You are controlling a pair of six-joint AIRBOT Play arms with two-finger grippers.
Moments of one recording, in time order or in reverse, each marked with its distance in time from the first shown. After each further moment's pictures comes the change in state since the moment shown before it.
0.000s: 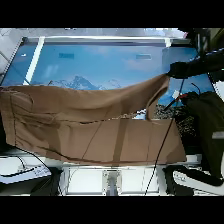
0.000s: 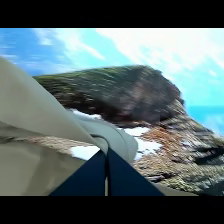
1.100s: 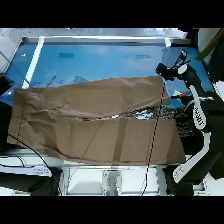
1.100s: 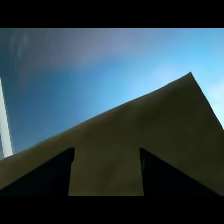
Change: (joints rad) left arm -0.116 -0.189 0.000 -0.011 0.301 -0.097; right arm -0.069 -0.557 0.021 0.143 -0.772 0.201
